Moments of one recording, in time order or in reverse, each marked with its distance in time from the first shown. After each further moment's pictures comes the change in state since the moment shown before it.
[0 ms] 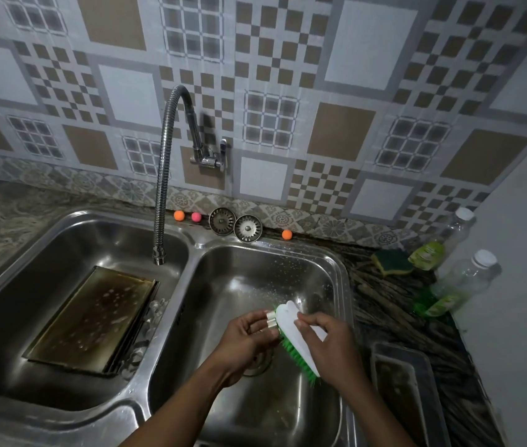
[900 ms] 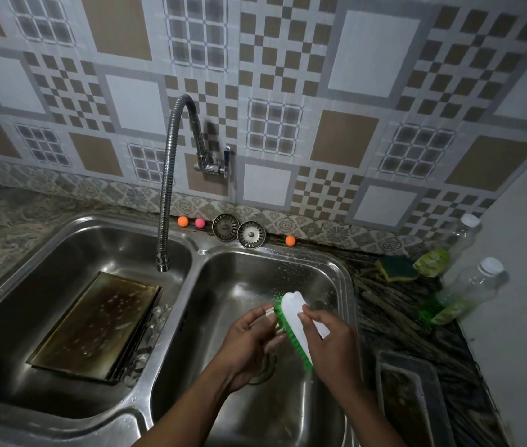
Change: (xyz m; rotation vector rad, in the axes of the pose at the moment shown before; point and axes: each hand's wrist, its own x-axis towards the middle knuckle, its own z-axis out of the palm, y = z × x) left_hand 0.004 0.015 0.011 -0.282 0.057 -0.031; right_hand 0.008 -0.008 0.013 -0.007 0.204 -0.133
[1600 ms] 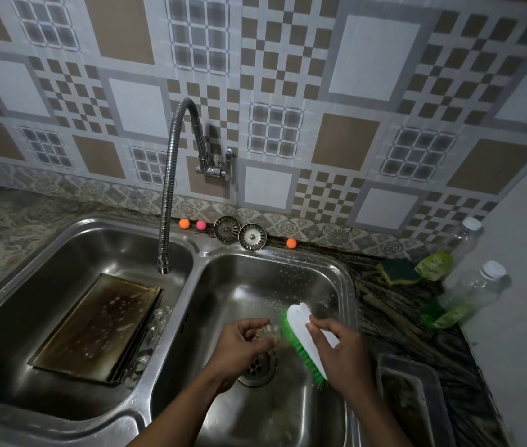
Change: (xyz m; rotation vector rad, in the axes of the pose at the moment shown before) left_hand 0.001 -0.001 -0.027 0.577 0.139 0.133; right_hand 0.000 0.007 -0.018 0.062 -0.123 0.108
